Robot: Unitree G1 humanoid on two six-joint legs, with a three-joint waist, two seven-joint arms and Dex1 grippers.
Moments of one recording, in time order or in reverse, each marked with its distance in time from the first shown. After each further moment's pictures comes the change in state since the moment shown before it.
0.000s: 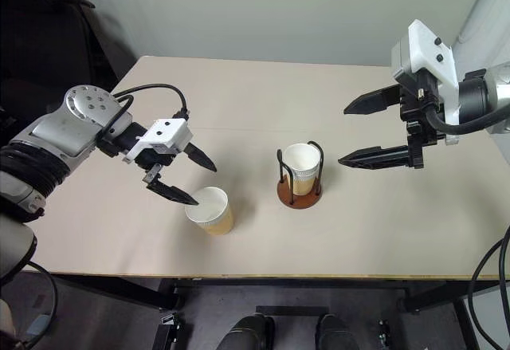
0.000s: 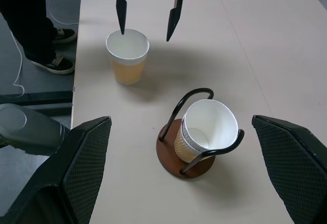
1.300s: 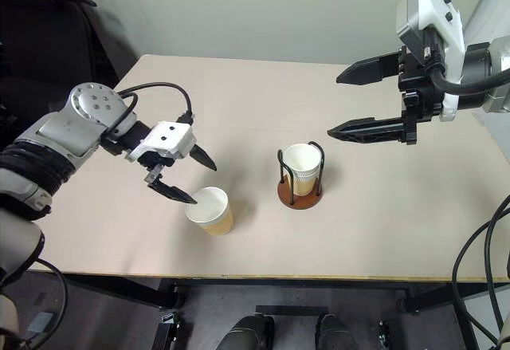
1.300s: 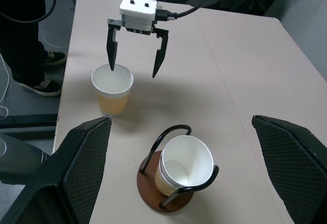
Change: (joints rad) left arm 0.001 -0.040 0.030 0.025 0.122 -0.091 0.000; right arm -0.102 0.063 -0.009 0.062 0.022 -0.002 -0.057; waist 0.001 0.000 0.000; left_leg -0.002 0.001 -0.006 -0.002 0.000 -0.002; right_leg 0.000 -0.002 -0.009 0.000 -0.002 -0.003
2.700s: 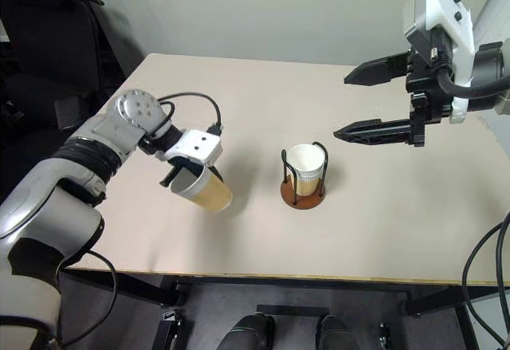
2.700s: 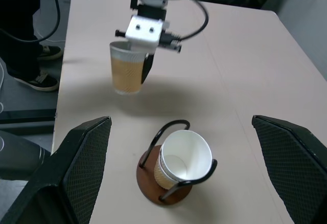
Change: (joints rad) left arm -0.076 -0.275 0.104 0.394 0.286 -0.208 -0.001; right arm 0.010 -0.062 -0.014 -0.029 0.023 0.038 -0.021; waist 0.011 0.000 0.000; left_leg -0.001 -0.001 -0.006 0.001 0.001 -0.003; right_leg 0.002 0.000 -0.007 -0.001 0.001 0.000
